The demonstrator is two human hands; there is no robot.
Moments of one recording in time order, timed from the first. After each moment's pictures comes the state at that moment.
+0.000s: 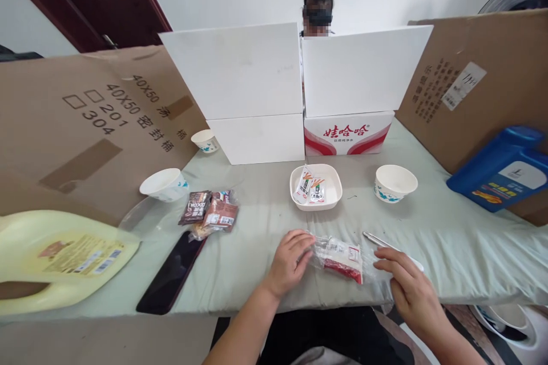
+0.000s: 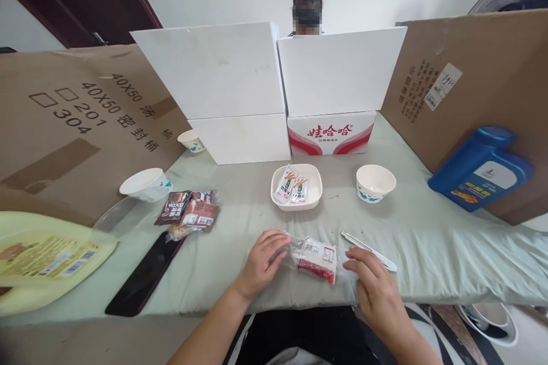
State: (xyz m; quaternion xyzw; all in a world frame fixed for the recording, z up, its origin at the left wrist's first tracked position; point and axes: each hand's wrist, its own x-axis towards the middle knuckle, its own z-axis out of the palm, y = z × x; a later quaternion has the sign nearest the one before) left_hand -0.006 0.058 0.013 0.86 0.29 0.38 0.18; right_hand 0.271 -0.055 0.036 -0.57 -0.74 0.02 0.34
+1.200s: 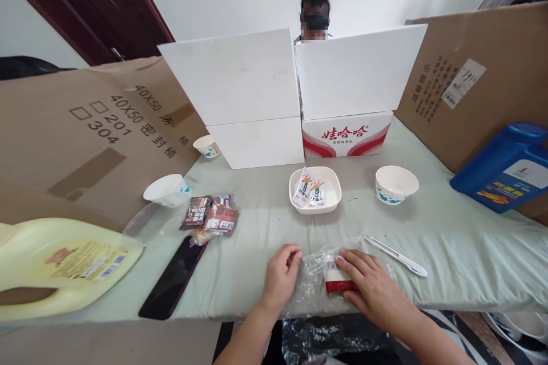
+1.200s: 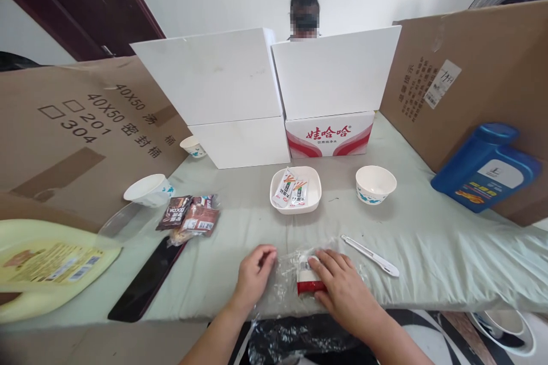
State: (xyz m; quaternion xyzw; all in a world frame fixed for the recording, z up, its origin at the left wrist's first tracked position) left_hand -0.004 0.039 0.006 0.73 0.49 0.39 0.28; right_hand 0.232 -0.031 0.036 -0.54 -0.82 0.13 0.14
